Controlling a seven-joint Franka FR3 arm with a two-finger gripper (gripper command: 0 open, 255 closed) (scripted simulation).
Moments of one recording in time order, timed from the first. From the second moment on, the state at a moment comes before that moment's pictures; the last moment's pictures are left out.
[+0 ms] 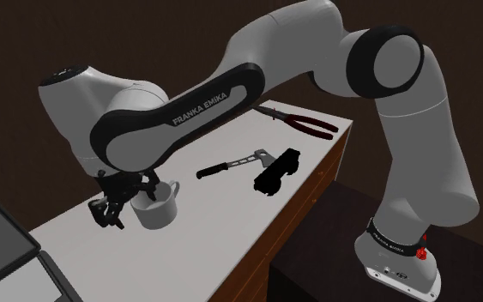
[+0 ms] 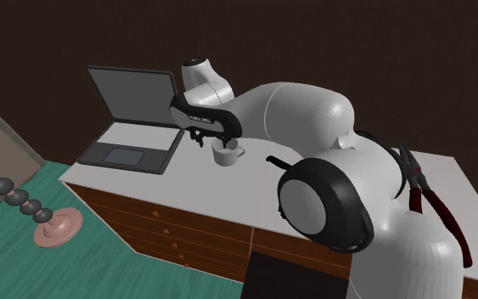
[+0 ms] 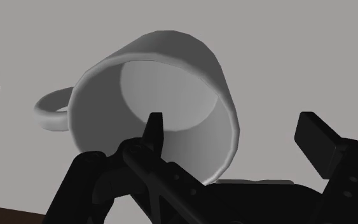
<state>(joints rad) 0.37 0.52 0.53 -1.46 -0.35 1.90 0.79</state>
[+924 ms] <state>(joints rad) 0.37 0.52 0.53 -1.46 -0.35 1.91 0.79</state>
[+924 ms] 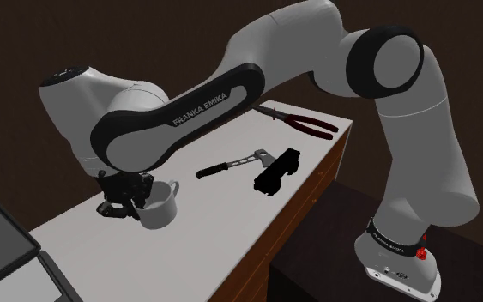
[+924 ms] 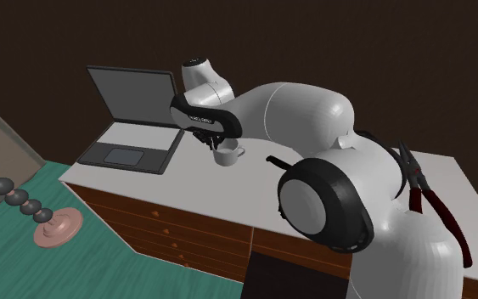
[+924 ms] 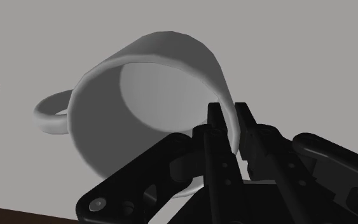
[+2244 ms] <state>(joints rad) 0.40 0.50 0.54 -1.24 -0.33 1.67 0.76</state>
